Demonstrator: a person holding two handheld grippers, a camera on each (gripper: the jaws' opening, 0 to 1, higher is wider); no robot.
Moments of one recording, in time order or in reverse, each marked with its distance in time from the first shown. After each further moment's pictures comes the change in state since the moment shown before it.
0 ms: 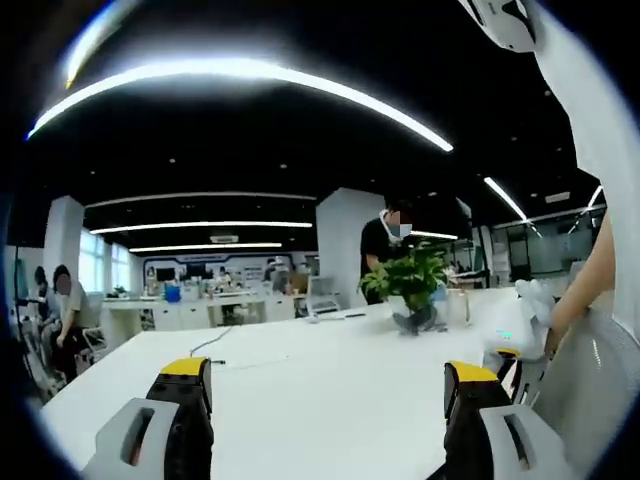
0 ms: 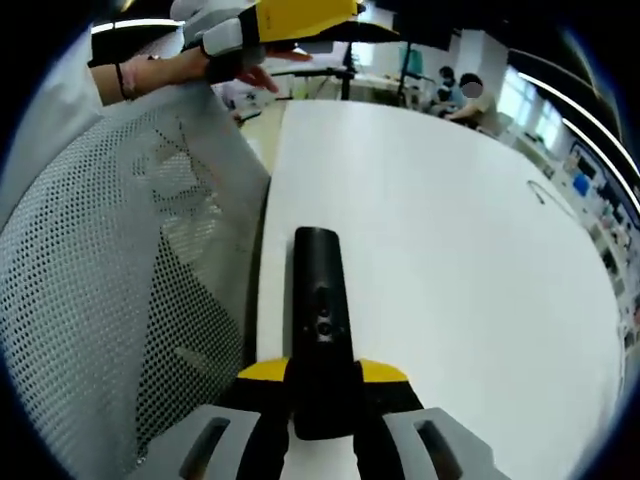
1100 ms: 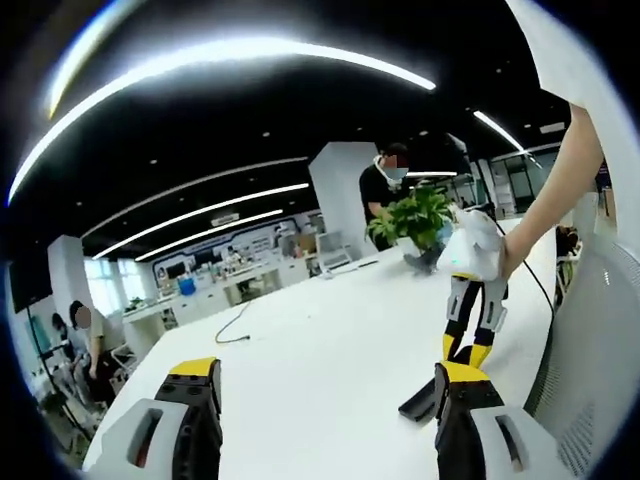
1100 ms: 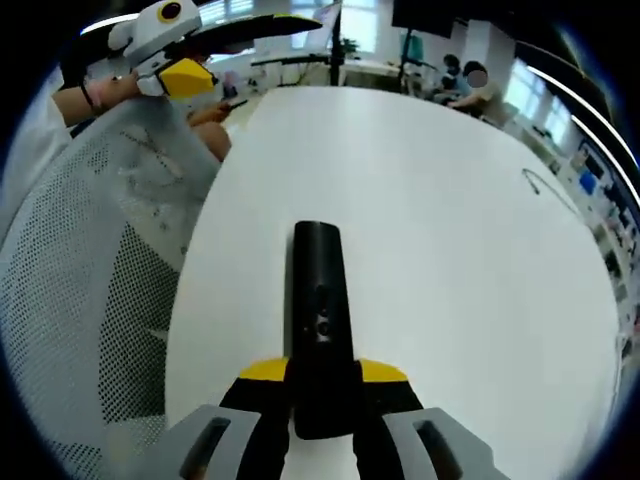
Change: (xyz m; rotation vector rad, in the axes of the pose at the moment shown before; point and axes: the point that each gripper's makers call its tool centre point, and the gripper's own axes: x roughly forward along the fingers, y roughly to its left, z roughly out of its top) left arm -0.011 0.013 -0.031 0.175 0.212 0.048; right arm -0.004 -0.081 -0.012 -0.023 0.067 0.024
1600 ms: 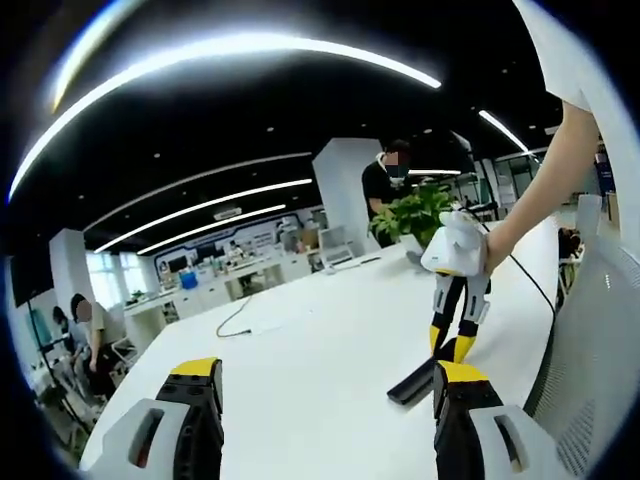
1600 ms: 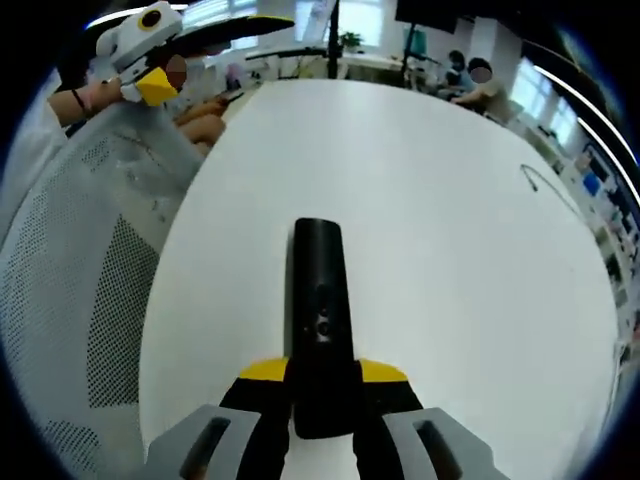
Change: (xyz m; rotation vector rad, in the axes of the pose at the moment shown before) left arm -0.001 0.002 -0.004 -0.013 0.018 0.011; right arm -0.001 -0.030 -0.003 -0.002 0.025 0.007
